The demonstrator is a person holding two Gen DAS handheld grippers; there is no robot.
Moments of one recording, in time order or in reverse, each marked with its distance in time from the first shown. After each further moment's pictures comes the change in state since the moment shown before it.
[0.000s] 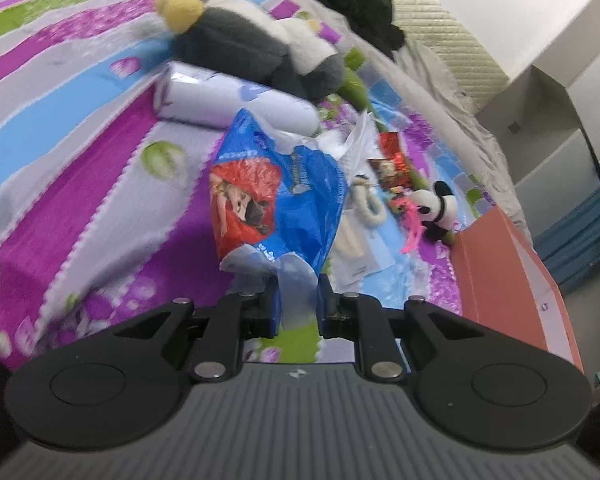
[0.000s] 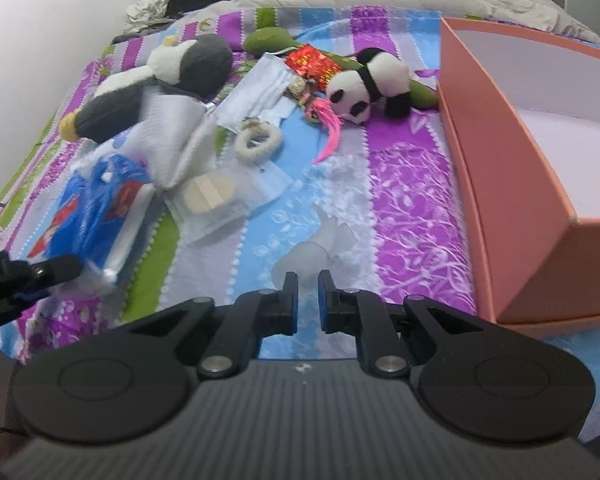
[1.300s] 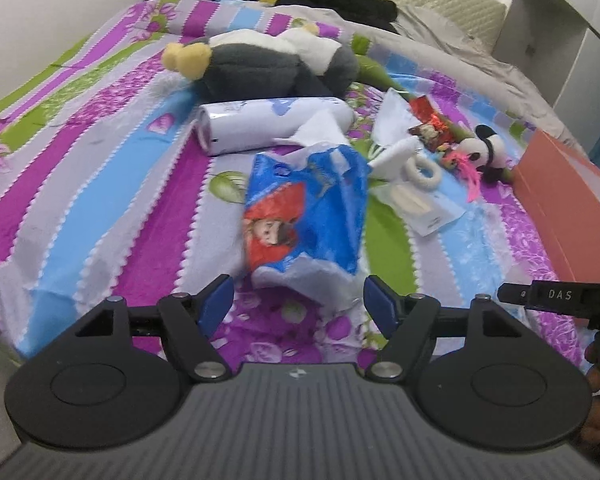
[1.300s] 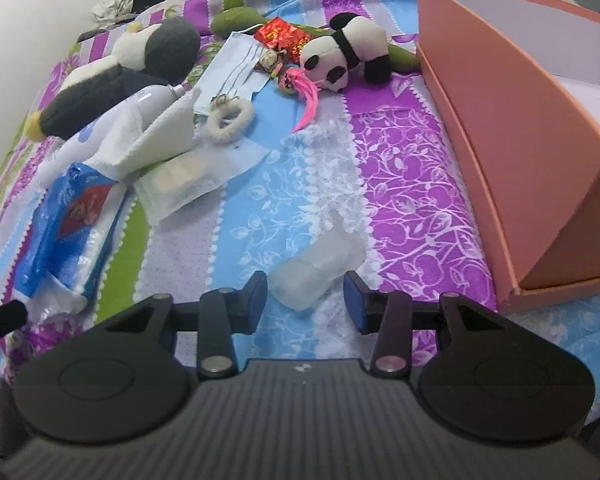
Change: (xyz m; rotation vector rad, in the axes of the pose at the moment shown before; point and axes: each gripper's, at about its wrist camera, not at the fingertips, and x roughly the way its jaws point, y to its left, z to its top) left arm -0.021 0.000 -0.011 0.339 -0.033 0.218; right arm 0.027 0.003 -0.009 0.077 0.038 -0.049
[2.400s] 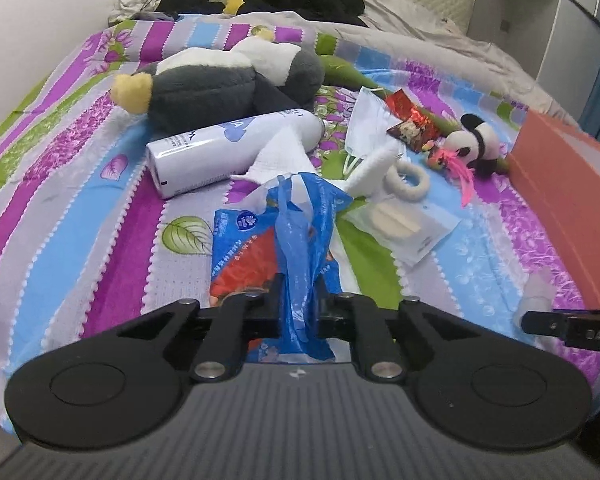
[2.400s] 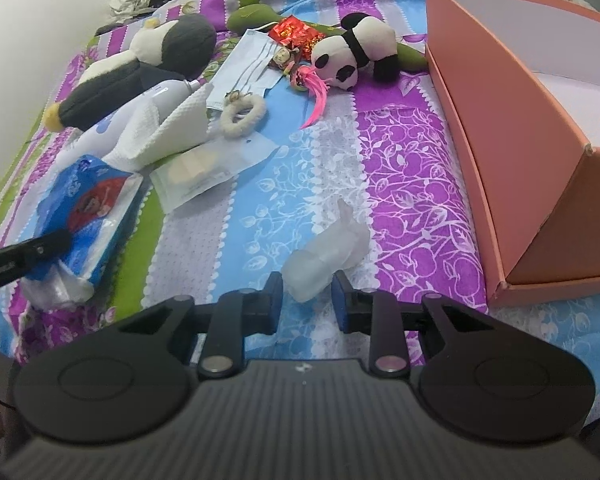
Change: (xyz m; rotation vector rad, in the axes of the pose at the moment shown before) left arm 0.039 -0.031 0.028 0.134 -0.015 -0.019; right arm -0.015 -0.009 -0.002 -0.028 0.014 0.051
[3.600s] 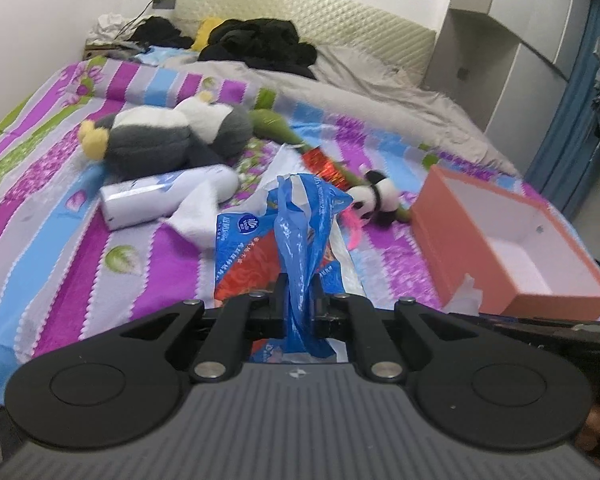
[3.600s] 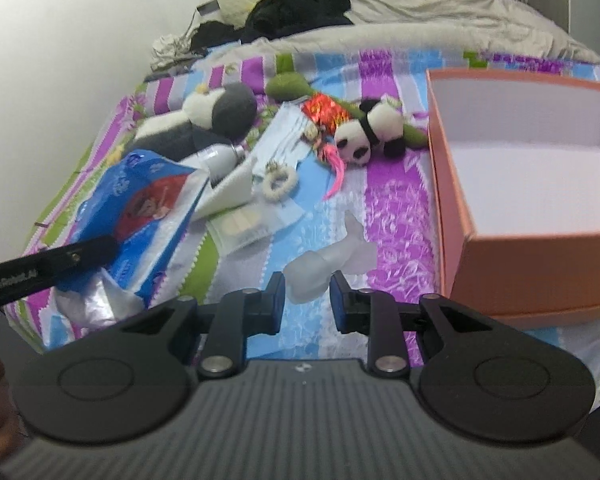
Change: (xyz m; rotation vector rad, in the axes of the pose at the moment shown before) left arm -0.099 -0.070 0.012 -0.049 -0.122 -0.147; right arm -0.095 -0.010 0.008 -0.051 -0.157 0.093
